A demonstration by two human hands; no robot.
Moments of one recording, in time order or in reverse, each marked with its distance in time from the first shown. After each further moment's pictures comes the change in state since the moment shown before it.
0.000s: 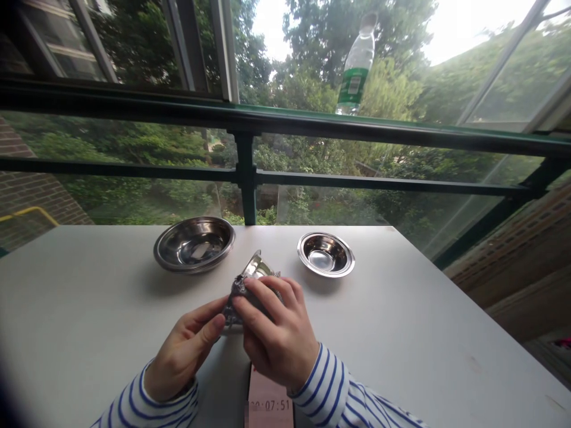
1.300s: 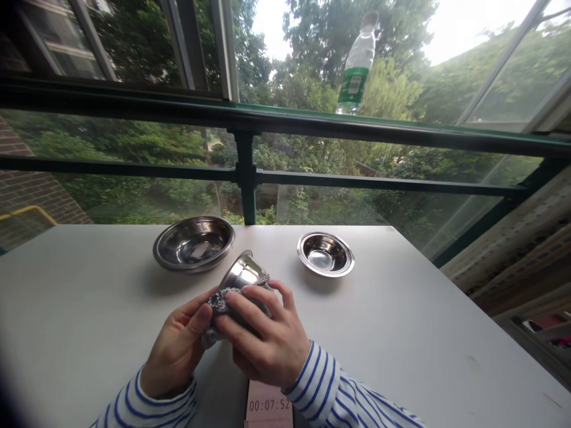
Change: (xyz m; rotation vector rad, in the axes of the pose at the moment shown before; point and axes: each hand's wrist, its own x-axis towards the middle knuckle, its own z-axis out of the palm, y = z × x) left_hand 0.004 -0.001 -0.003 -0.185 0.102 -0.009; right_hand 0.000 -0.007 0.007 -0.135 -0.017 -0.186
